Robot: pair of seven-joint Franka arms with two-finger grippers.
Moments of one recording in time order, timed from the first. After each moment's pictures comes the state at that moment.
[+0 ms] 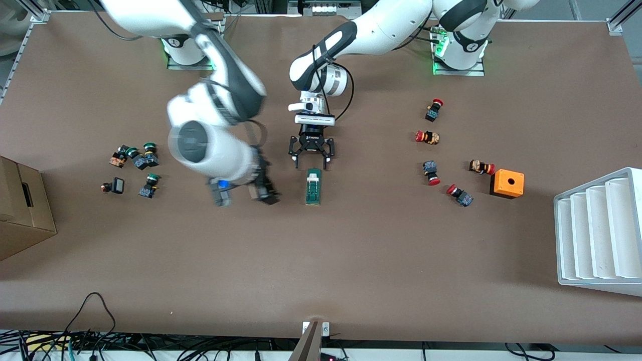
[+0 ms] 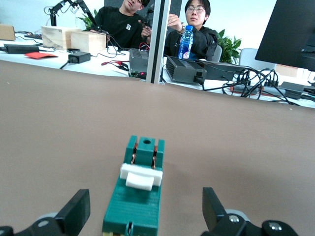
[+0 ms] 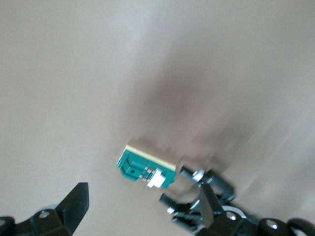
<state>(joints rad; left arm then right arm) -0.75 0.91 -0.39 -1.72 1.99 1.91 -2.64 0.36 0.55 0.10 -1.35 0.20 1.87 1.43</state>
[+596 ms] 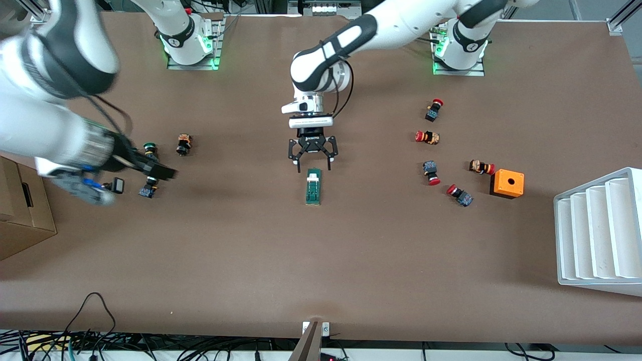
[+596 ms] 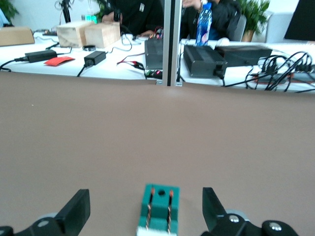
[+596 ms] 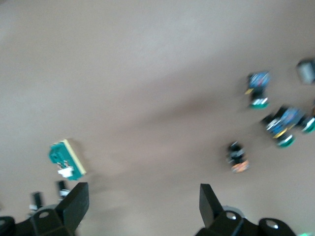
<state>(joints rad) -0.48 0.82 -0.64 -1.71 1.83 1.94 -2.26 0.07 0.28 0.05 -1.45 0.17 1.64 0.44</state>
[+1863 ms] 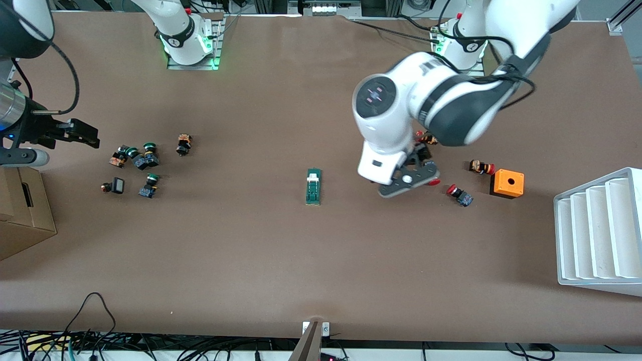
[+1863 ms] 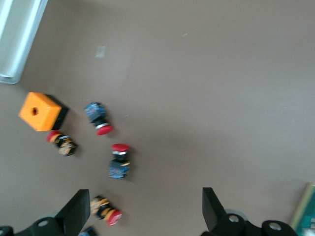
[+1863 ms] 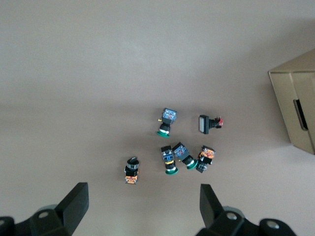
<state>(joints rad) 0.08 0.80 -1.05 -1.20 0.85 1.36 -1.18 0.09 0.14 -0.05 -1.50 -0.06 1.59 -0.02</state>
